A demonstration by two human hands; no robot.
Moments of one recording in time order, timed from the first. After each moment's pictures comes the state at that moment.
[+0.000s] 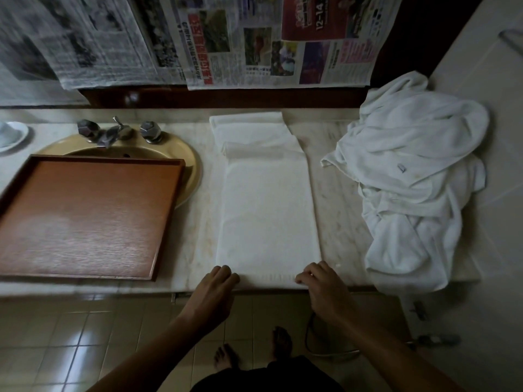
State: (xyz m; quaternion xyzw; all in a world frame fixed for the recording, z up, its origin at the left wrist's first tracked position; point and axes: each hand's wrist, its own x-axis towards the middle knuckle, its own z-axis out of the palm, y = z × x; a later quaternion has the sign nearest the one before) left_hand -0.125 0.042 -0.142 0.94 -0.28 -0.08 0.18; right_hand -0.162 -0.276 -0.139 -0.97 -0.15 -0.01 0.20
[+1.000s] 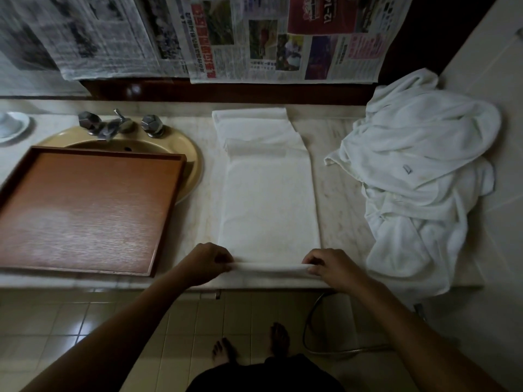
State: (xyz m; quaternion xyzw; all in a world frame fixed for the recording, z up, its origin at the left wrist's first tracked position) left_hand -0.046 0.049 -0.105 0.91 -0.17 -0.27 0.25; right_hand -0.104 -0.308 -0.106 -0.91 0.00 0.22 0.35
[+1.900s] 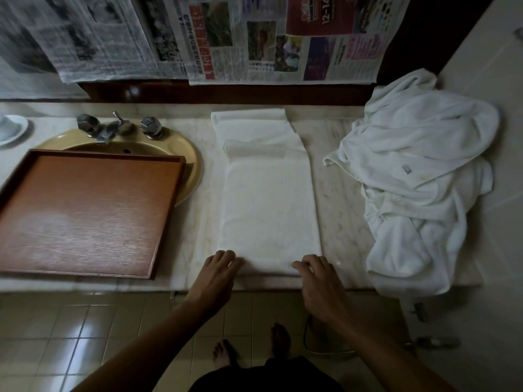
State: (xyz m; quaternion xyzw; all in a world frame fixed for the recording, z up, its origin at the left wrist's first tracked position) left_hand -0.098 0.027 -0.129 0.95 -0.26 -0.05 0.15; right_hand -0.151 -0.265 -0.130 -0.98 -0.11 0.01 0.18
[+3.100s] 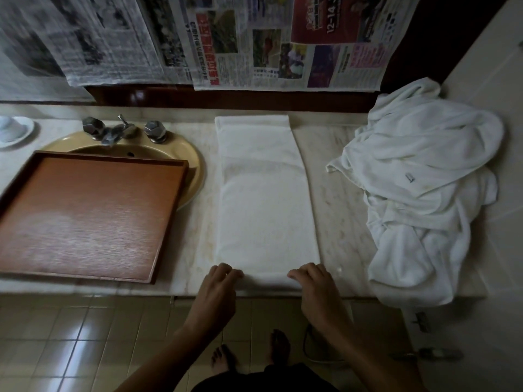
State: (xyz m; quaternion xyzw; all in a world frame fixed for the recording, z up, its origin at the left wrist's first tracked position) left_hand -0.126 0.022 -0.132 0.95 -0.18 -0.03 0.26; right_hand -0.149 -0.249 -0.127 -0.97 -0.07 0.01 0.22
